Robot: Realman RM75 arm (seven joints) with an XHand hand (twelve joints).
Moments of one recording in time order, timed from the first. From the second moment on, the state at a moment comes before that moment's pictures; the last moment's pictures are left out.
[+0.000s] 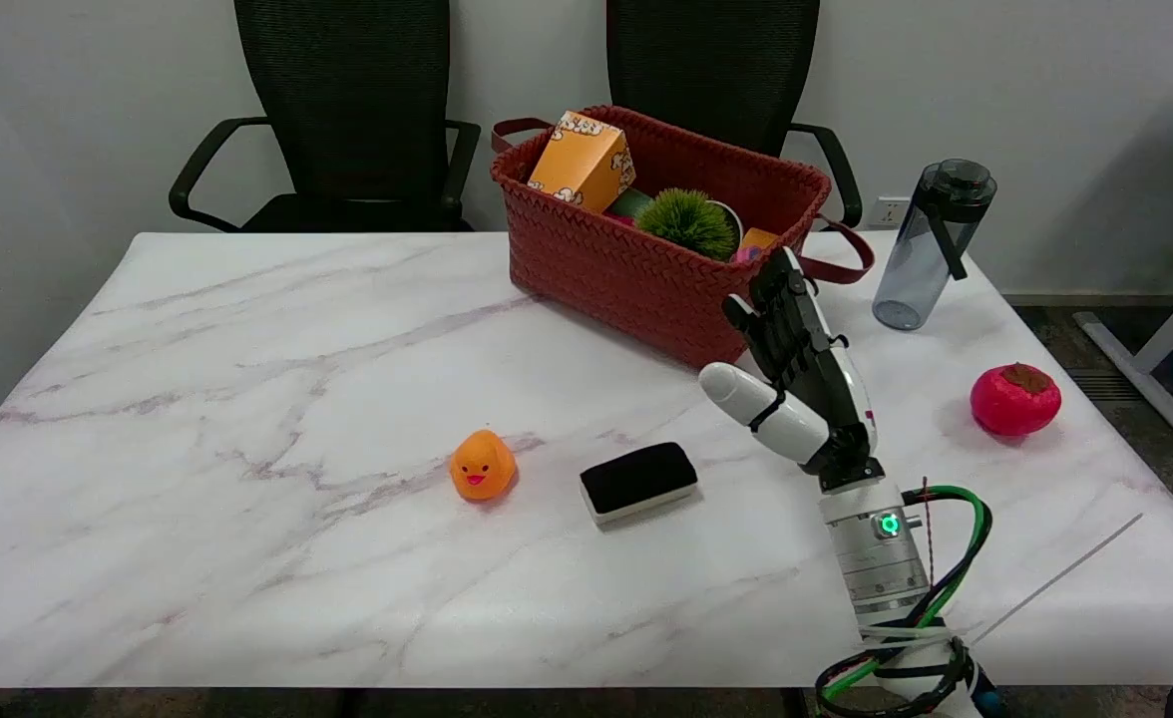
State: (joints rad) arm -0.19 -1.10 -2.17 1.34 0.96 1.23 1.10
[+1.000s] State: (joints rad) arm -0.18 -1.10 -2.16 1.29 0.94 1.20 1.20
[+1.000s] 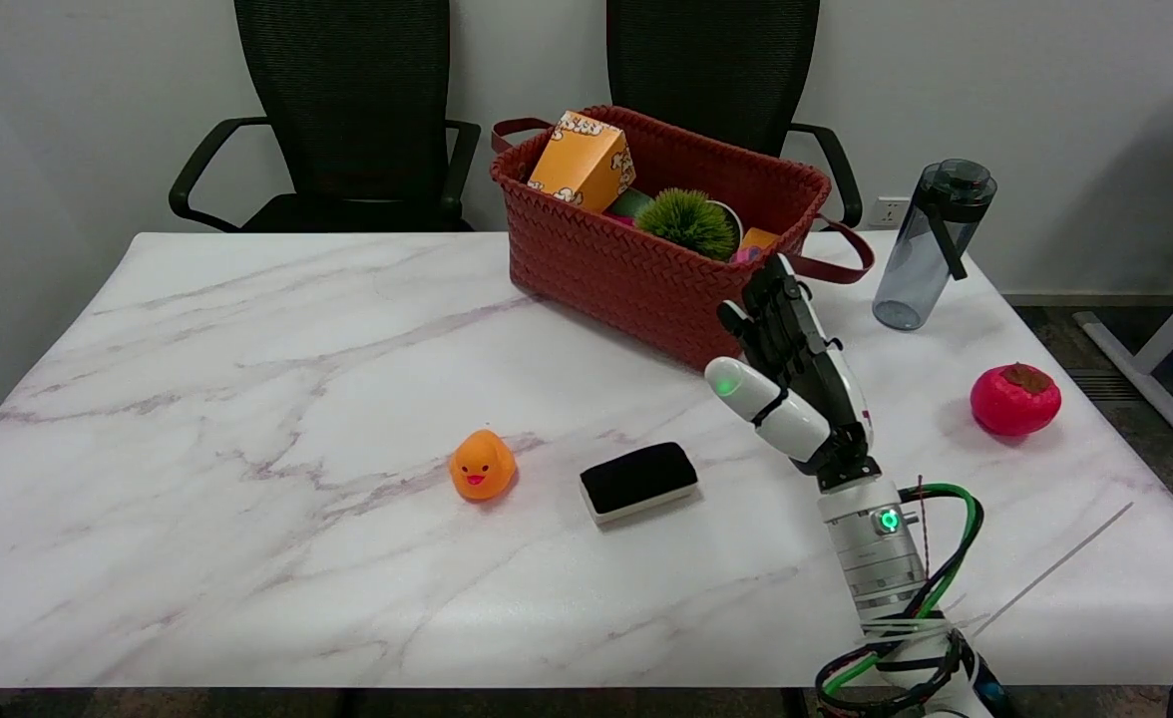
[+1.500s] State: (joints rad) arm -0.17 -1.10 -2.15 1.29 0.94 1.17 1.11
